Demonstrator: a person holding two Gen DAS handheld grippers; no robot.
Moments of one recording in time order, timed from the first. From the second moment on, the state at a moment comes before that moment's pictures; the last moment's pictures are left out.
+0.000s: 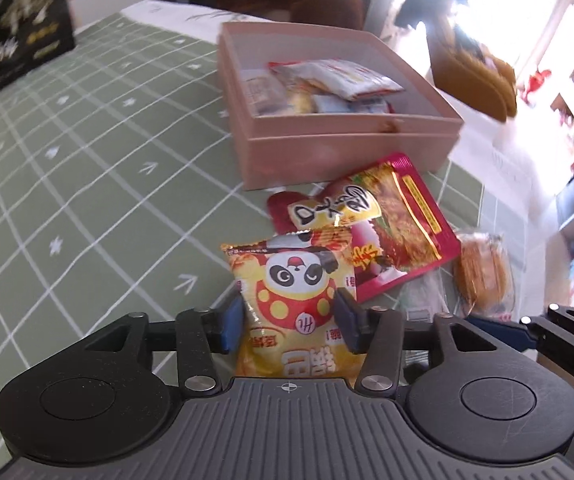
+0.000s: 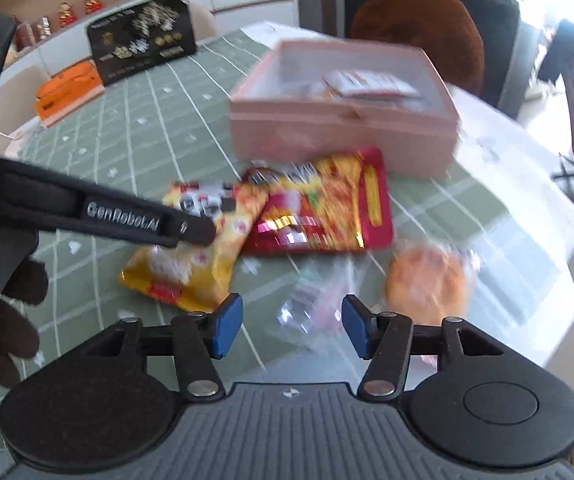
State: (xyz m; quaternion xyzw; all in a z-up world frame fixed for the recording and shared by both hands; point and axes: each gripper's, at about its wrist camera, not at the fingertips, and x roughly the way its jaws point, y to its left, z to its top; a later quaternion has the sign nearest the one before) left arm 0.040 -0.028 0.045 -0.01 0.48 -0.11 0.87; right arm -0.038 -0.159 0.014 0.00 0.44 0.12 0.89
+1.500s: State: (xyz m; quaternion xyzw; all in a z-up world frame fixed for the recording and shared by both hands) left arm -0.013 0.032 0.036 -0.05 0.48 -0.09 0.87; right arm -0.005 -0.157 0.019 0.00 0.44 0.16 0.88
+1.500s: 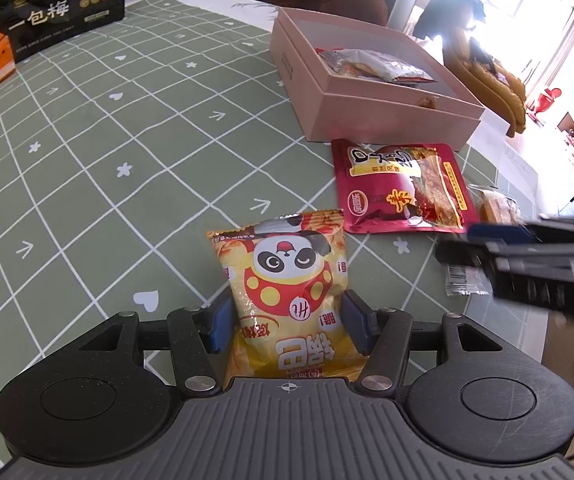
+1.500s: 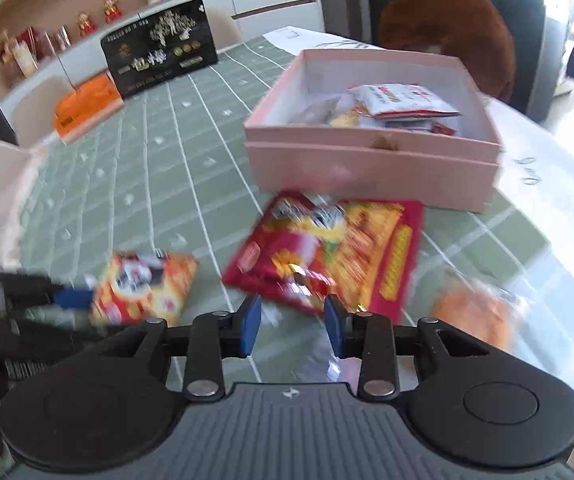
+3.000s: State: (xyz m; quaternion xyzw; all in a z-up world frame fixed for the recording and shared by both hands) left arm -0.018 0.003 0.037 0.00 0.50 -0.08 0.86; right arm -0.049 -0.163 0.026 0.00 0.46 0.14 0.88
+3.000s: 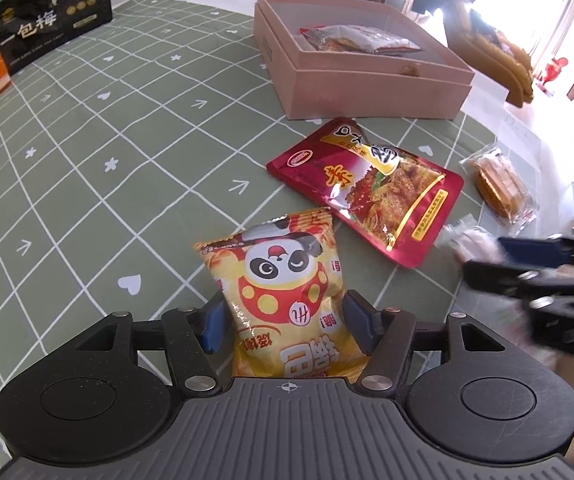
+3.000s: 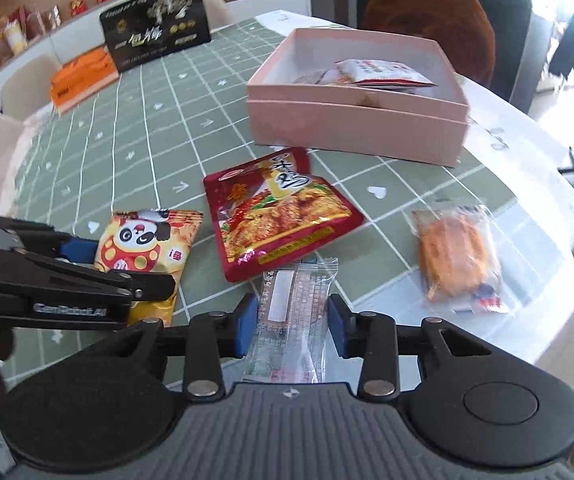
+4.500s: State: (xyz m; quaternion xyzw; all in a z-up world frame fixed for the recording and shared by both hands) left arm 0.026 0.046 0.051 -0.20 0.45 -0.13 0.86; right arm 0.062 -0.185 0.134 -0.01 0.29 0.11 0.95
